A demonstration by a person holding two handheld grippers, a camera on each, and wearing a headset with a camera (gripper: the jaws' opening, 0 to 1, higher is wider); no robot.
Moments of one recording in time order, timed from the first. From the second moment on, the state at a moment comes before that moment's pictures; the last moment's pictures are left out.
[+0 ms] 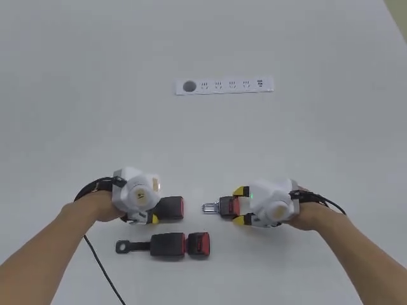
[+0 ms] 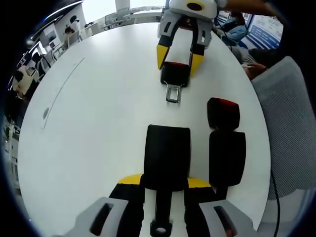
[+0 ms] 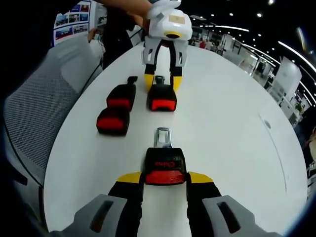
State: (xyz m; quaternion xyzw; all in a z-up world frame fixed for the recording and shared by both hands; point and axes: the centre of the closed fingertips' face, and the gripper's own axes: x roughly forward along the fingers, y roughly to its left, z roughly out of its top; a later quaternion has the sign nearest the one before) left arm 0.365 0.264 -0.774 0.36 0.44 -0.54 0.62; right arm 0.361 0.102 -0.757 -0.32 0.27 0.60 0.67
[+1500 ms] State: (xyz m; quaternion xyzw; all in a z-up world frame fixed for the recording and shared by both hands) left arm 0.364 0.263 -0.774 0.36 0.45 -0.53 0.62; right arm 0.365 0.157 -0.758 -0.32 0.25 0.63 0.66
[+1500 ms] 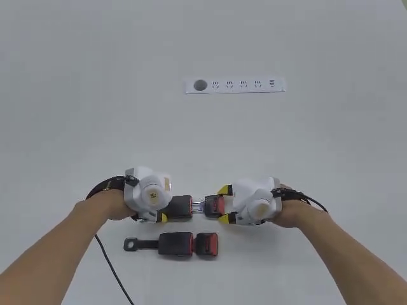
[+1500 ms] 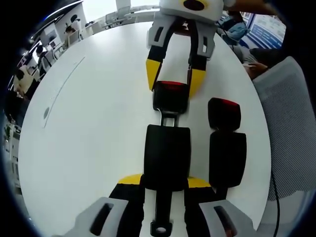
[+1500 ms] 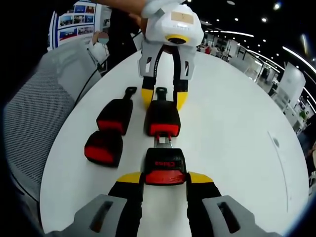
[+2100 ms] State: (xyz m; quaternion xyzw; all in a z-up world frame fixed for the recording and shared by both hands) left arm 0.363 0.261 -0.774 0.35 0.43 -0.54 0.63; right arm 0.370 0.163 -0.772 -0.31 0.26 0.62 0.67
